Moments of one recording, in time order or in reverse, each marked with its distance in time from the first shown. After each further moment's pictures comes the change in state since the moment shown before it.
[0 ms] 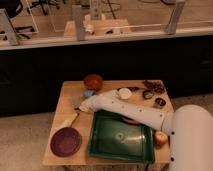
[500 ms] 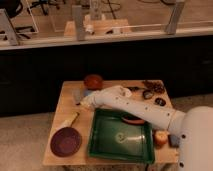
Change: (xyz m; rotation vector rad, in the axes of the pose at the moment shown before) arm -0.024 -0.011 -0.039 0.033 -0.005 -0.031
